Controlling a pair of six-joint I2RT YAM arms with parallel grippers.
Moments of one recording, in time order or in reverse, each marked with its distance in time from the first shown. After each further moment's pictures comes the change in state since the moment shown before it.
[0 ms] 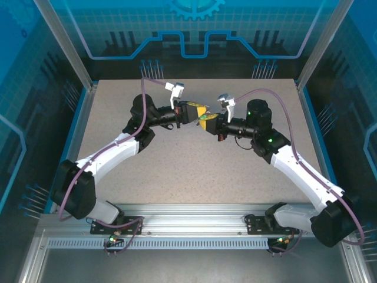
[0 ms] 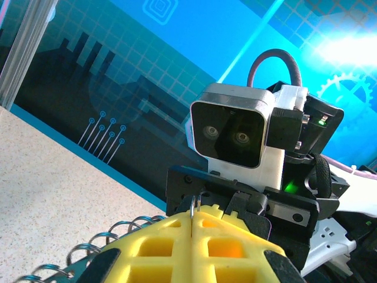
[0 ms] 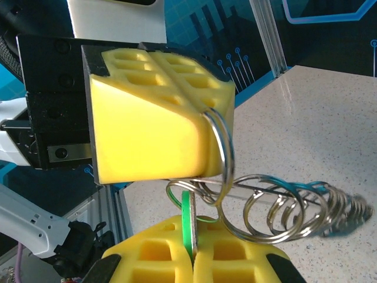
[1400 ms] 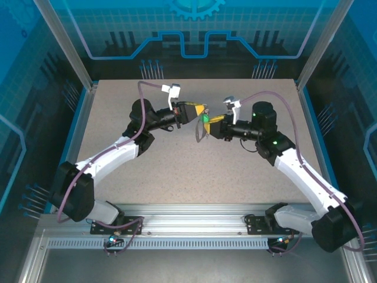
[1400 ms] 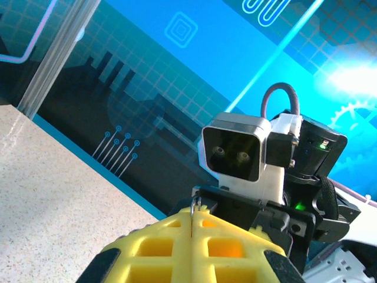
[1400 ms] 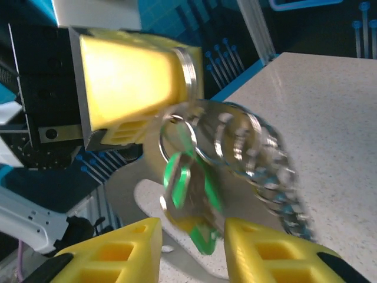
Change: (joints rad) left arm -0.008 -0.024 -0.062 0.063 -0.126 -0.051; right arm -0.074 -0.065 -0.044 -0.057 -0.024 0.018
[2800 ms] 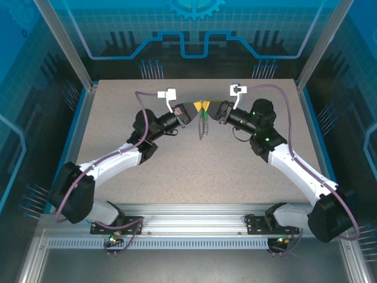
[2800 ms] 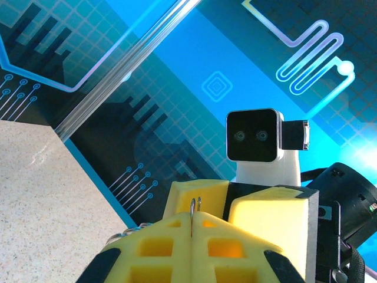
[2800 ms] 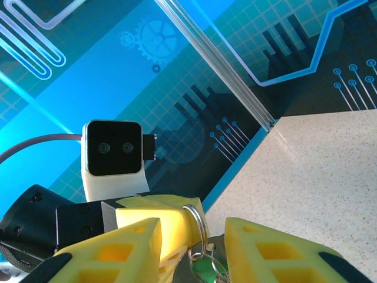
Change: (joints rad) left arm -0.072 -0.013 -0.101 0.125 -0.320 -0.134; right arm 0.036 0.111 -0.003 0.423 0.178 0.416
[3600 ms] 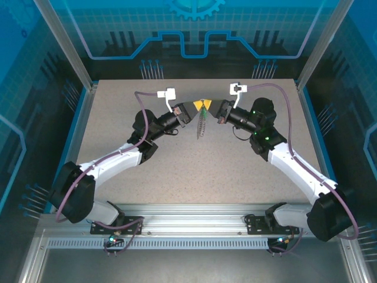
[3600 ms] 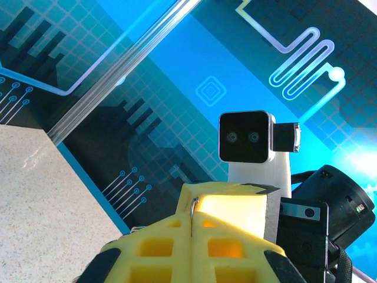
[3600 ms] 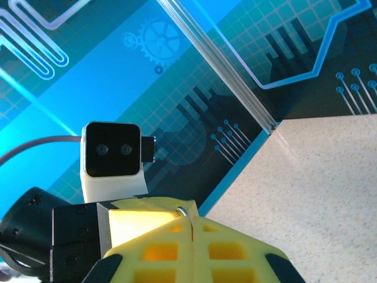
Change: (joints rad) left arm -0.003 0.005 0.000 0.030 -0.002 -0.024; right arm -0.008 0.010 0.011 0.010 -0.019 -0.006
